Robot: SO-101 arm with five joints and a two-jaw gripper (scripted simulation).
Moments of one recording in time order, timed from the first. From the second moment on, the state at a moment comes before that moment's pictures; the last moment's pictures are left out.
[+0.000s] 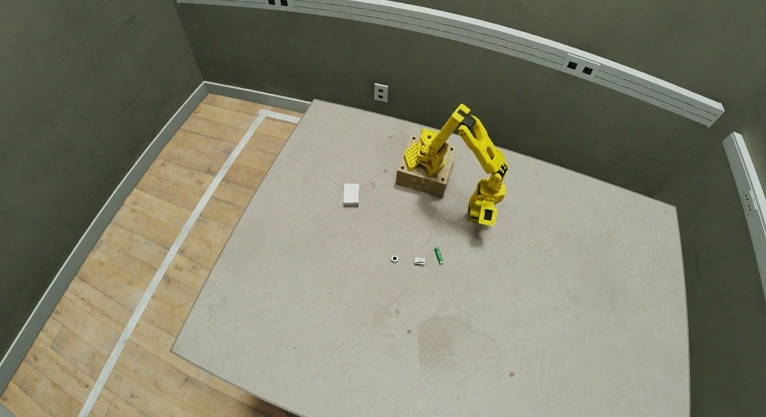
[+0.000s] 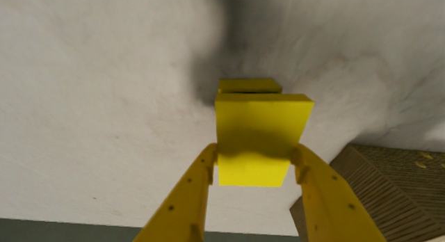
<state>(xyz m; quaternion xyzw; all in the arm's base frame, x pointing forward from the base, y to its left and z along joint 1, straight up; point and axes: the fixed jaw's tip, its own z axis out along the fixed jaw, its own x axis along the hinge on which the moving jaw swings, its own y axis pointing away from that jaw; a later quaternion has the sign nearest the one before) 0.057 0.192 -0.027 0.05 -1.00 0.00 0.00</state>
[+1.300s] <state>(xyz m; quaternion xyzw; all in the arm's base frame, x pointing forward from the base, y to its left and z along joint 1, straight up) 0.059 0.197 -0.026 0.05 -1.00 -0.02 -0.01</state>
